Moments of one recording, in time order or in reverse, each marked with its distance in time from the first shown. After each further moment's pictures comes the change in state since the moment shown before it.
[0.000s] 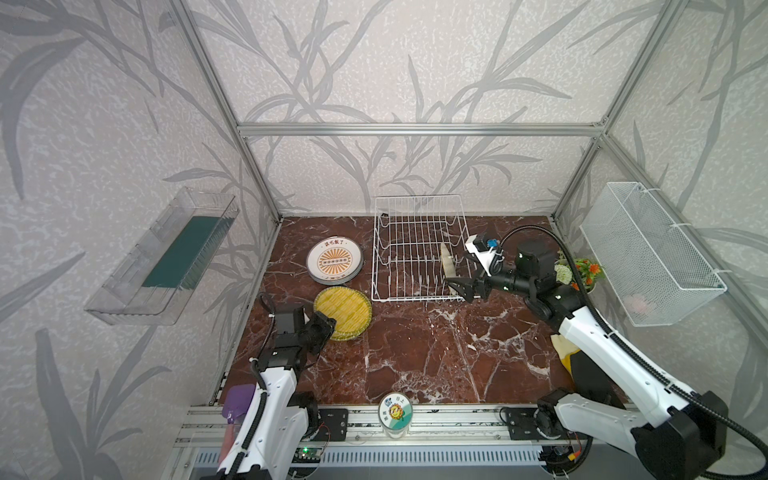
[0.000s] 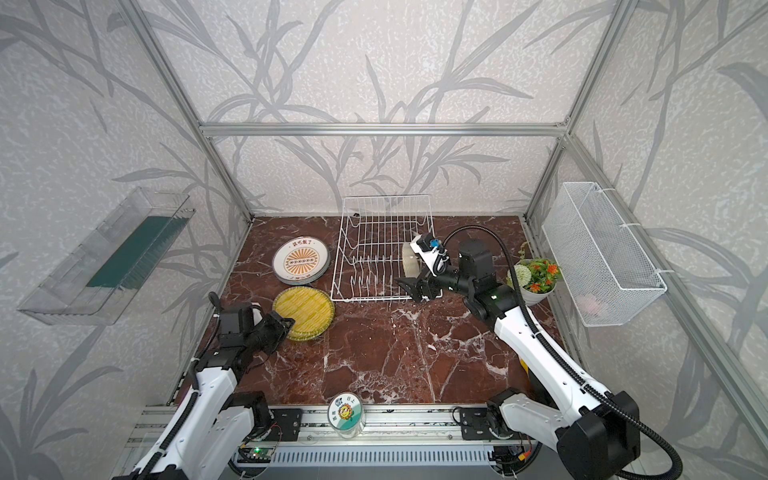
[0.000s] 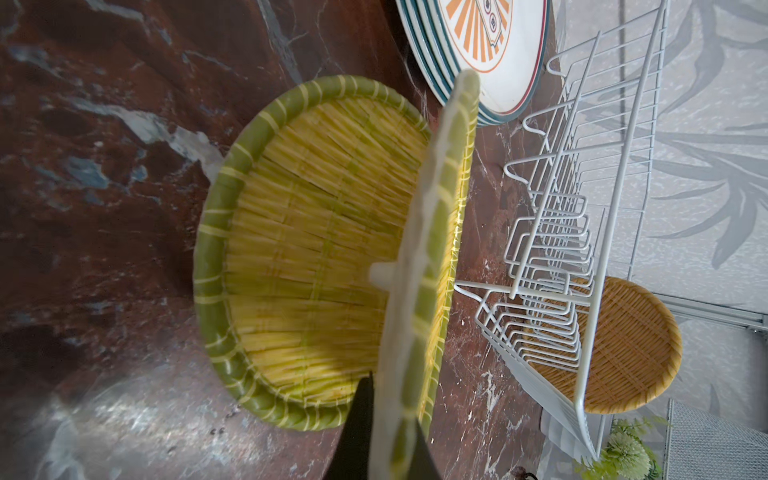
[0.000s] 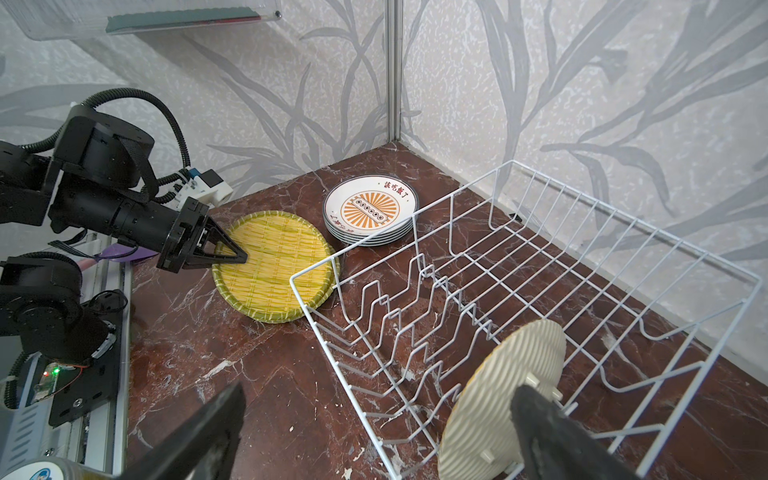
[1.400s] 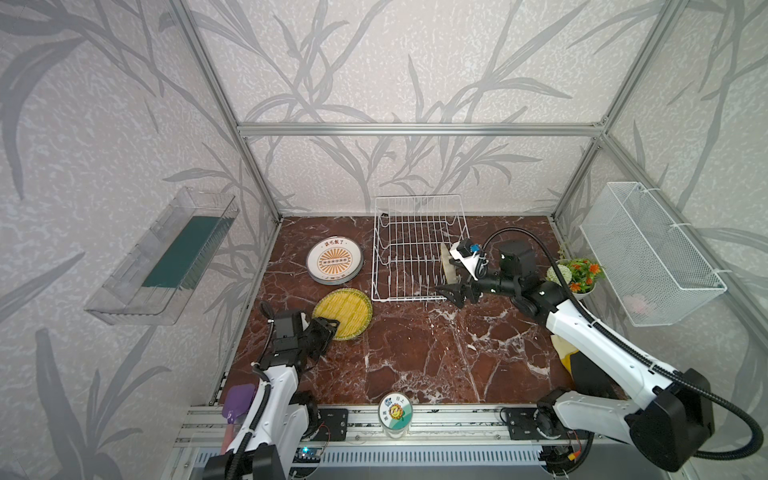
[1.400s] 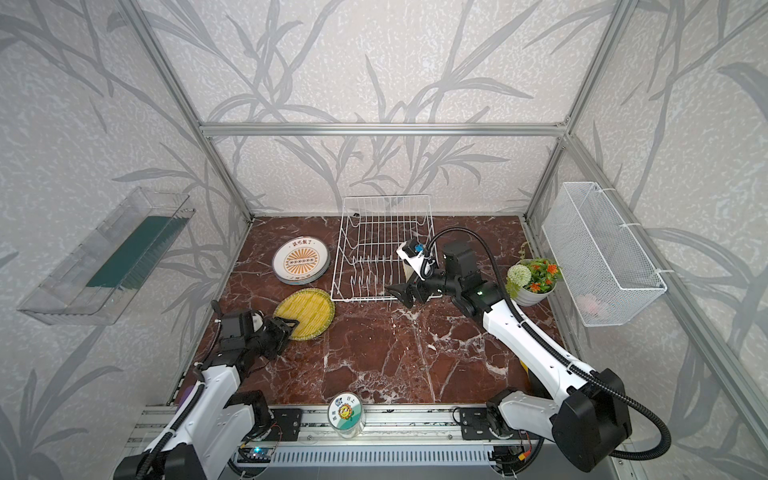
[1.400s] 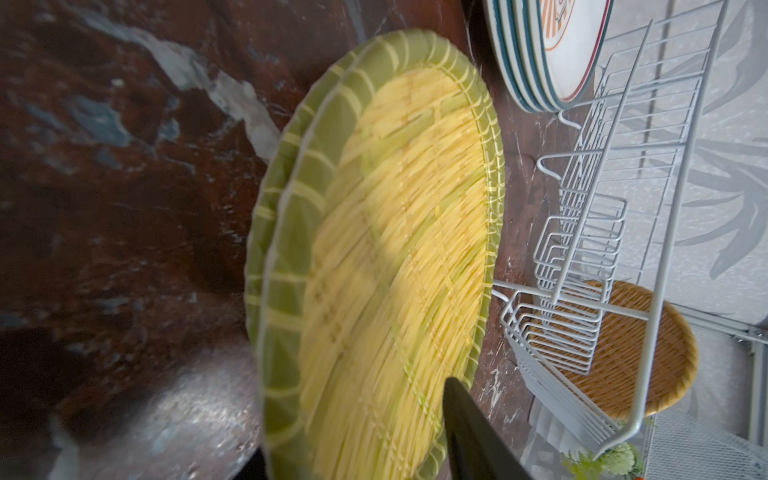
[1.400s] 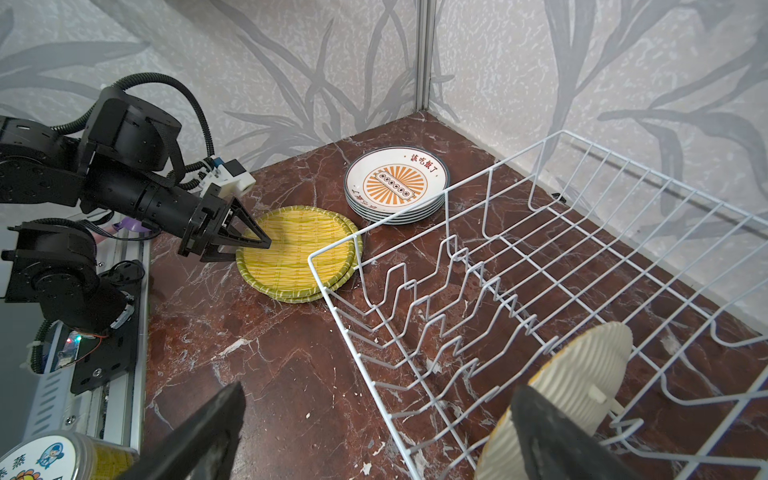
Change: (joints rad) left arm 0.071 0.083 -0.057 0.053 0.092 0.018; right arm 0.069 0.086 0.008 -0.002 0.004 -0.019
